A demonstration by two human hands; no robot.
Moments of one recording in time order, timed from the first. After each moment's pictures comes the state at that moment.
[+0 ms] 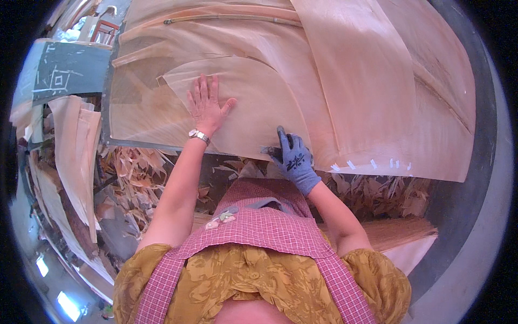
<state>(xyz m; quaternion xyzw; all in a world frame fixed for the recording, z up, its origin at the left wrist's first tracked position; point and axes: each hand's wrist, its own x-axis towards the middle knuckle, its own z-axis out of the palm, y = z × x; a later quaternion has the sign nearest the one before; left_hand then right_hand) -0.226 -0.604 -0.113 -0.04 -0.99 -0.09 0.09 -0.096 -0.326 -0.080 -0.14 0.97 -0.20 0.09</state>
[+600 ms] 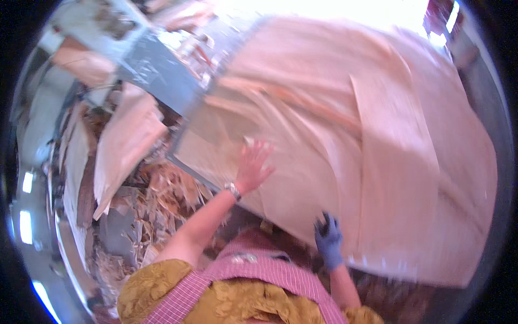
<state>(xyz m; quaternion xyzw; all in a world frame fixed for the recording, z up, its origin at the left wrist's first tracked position) -0.234 -0.664 -0.023 -0.08 -0.97 -0.17 0.13 -0.122 -0.333 -0.038 -0.08 0.90 -0.42 -0.06</state>
